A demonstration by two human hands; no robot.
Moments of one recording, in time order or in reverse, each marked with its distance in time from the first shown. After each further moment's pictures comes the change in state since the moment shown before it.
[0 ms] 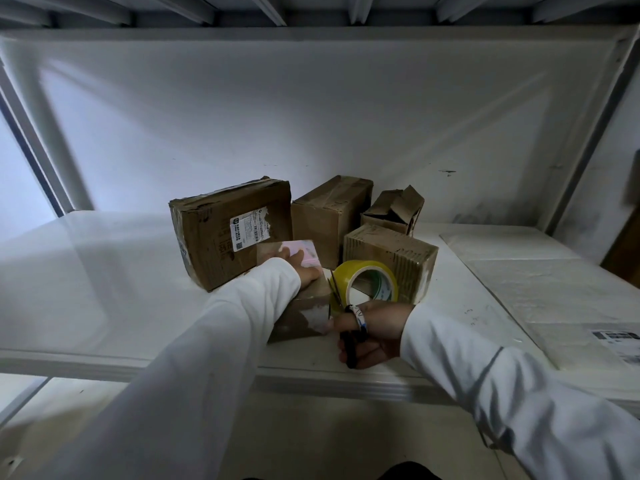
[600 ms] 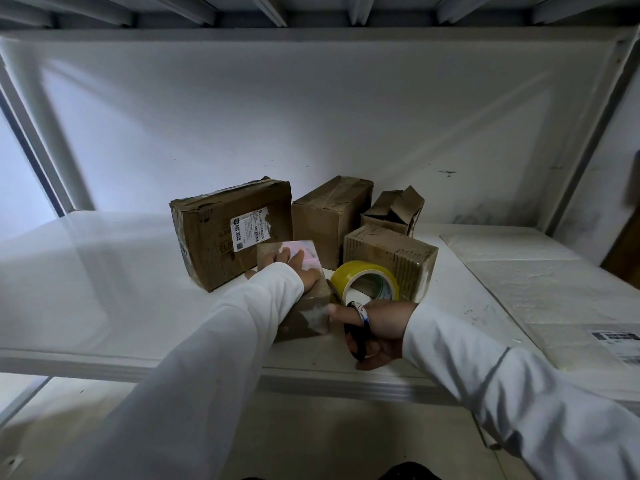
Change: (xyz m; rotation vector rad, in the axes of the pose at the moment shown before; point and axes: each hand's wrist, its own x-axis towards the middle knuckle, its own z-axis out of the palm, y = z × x) left_hand 0.013 -0.004 0.015 -0.019 0.052 -0.045; right_hand 0.003 -0.002 -0.002 -0.009 0.050 0.055
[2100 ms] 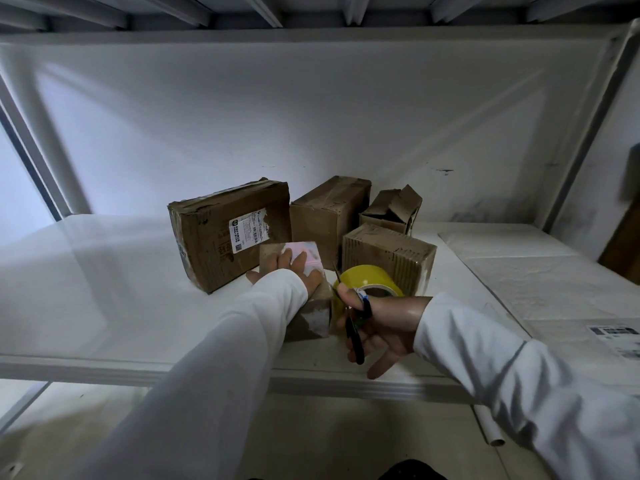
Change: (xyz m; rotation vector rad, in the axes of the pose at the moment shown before) left_hand 0.025 -0.009 0.026 0.131 0.106 0.096; right_hand -0.021 -0.010 -0.001 0.001 -0.082 0.055
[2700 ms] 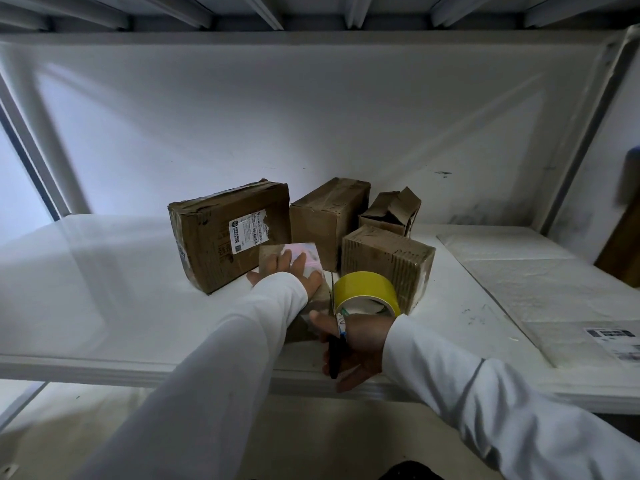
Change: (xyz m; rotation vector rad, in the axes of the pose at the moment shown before) left_hand -0.016 0.007 -0.005 -0.055 0.025 -0.062; right_hand 0.022 0.005 0.029 0.110 0.033 0.052
